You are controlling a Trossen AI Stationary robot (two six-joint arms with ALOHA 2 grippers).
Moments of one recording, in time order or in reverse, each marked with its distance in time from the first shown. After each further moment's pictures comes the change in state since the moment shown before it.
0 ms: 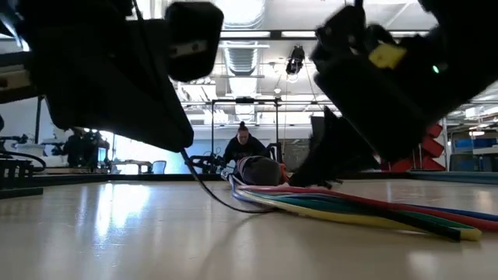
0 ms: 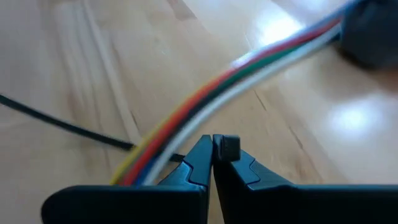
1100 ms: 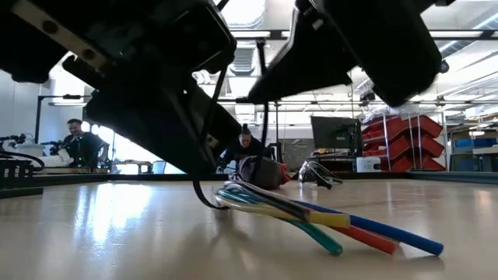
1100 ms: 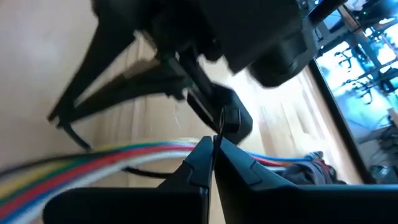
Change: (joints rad) left arm 0.193 0.061 0.000 0.056 0.443 -0.656; right arm 0.031 -0.001 0.280 -0.248 0.111 -0.676
